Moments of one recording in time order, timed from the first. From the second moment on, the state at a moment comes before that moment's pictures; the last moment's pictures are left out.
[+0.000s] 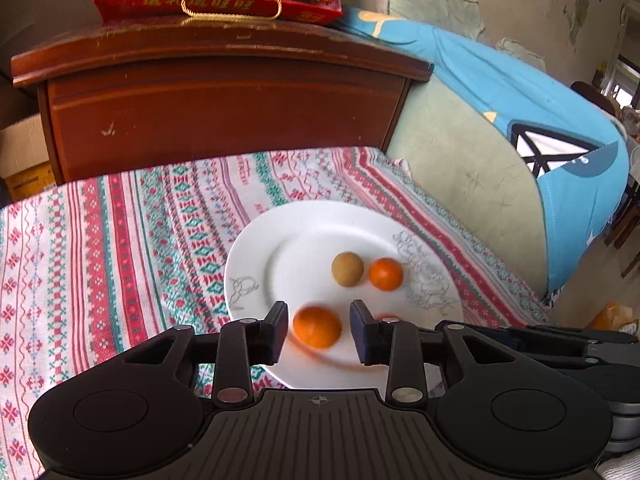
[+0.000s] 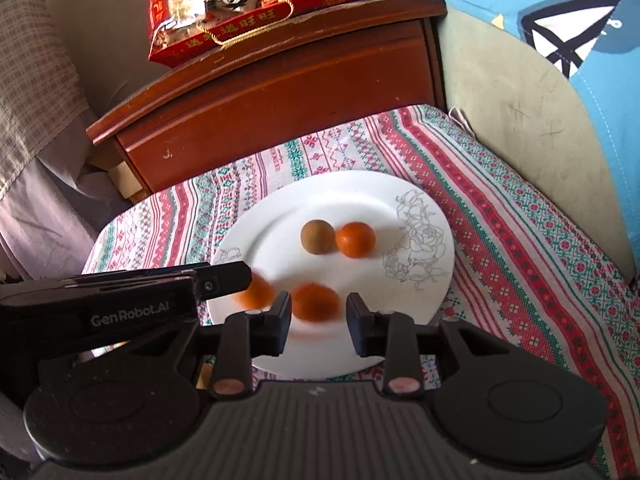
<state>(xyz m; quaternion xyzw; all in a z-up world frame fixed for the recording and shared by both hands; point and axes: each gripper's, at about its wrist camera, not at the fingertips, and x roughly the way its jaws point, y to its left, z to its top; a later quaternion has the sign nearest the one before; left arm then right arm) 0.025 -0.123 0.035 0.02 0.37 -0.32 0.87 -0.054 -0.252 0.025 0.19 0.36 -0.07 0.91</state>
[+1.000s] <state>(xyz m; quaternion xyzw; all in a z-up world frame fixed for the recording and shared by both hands) 0.007 -0.016 0.047 -0.07 0.37 -0.21 0.90 -0.073 -0.204 0.024 0.15 0.38 0.03 0.91</state>
